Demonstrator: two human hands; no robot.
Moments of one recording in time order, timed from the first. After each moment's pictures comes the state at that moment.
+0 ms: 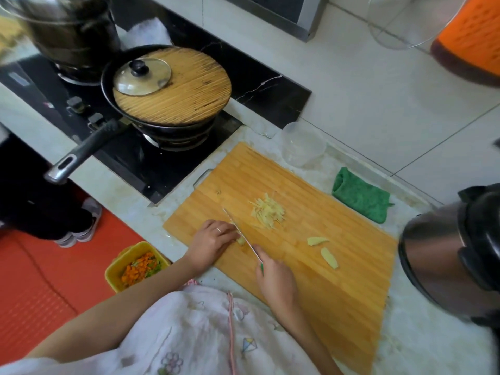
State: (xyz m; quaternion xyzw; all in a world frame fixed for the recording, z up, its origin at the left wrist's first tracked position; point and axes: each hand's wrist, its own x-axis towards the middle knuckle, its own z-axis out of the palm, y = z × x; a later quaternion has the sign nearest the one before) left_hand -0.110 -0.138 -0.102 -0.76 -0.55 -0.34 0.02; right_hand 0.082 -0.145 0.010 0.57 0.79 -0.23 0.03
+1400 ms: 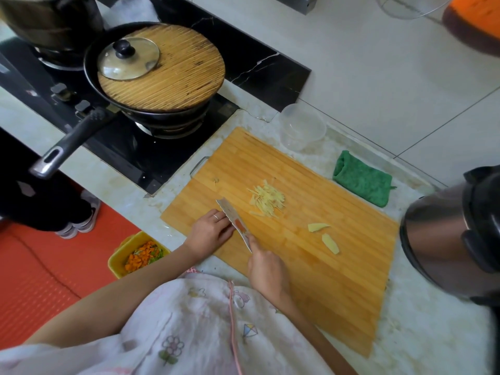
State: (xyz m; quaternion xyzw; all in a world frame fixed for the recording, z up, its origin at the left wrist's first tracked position) left_hand -0.111 -0.132 -0.101 -0.74 -0.58 -0.34 0.00; right_hand 0.063 -0.156 0.011 0.57 0.79 -0.22 0.06
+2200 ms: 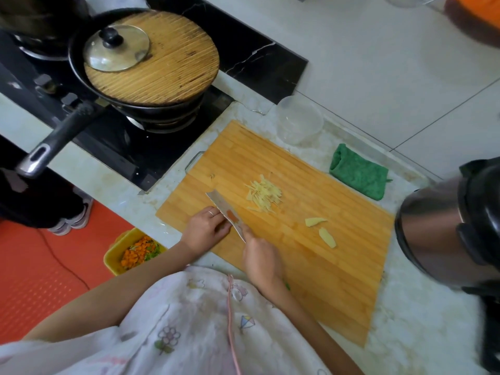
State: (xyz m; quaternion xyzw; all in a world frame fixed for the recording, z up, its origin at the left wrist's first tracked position) left_hand -0.109 -0.134 -0.100 -0.71 -0.61 -0.36 -0.02; right_hand 0.049 -0.143 0.012 0.56 0.80 -0.19 0.07
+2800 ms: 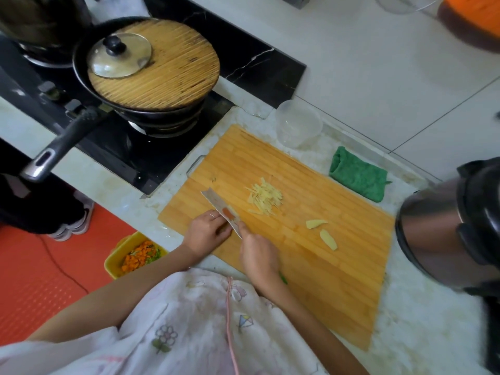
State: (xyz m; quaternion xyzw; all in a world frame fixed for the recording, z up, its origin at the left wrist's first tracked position) left_hand -0.108 -0.138 -0.099 -0.70 -0.61 -0.37 -0.03; right_hand 0.039 -0.138 0.006 0.56 0.81 -0.17 0.08
